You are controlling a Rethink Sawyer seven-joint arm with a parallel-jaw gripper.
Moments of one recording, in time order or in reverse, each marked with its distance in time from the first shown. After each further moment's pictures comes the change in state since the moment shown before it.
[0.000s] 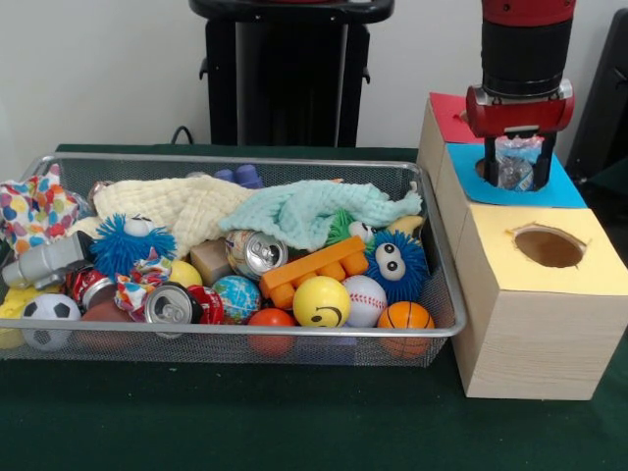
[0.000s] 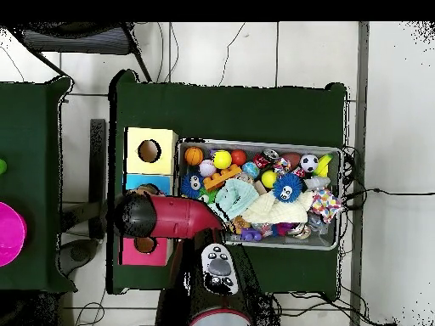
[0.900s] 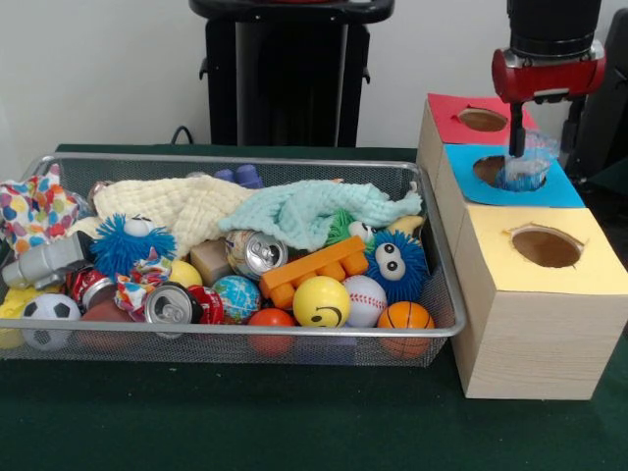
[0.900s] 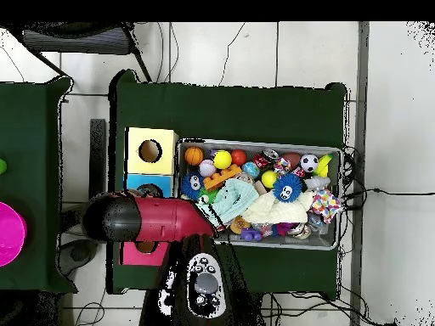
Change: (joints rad) arm 0.044 -0.081 -0.011 -0.004 0.000 0.085 0.000
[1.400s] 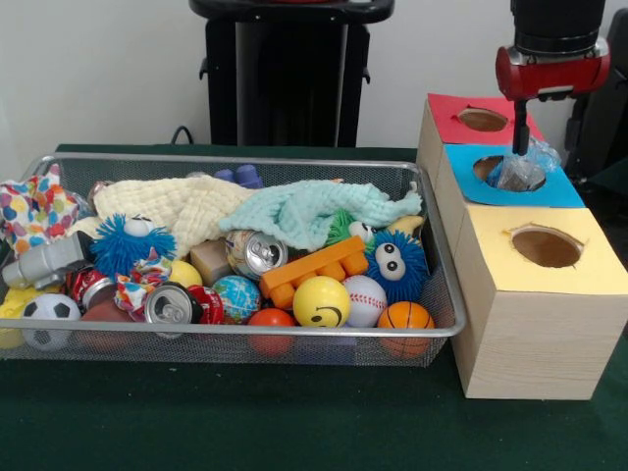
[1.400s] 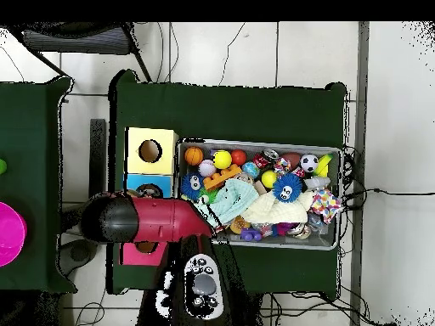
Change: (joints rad) arm 0.005 -0.003 -0.001 0.000 0.000 0.000 0.000
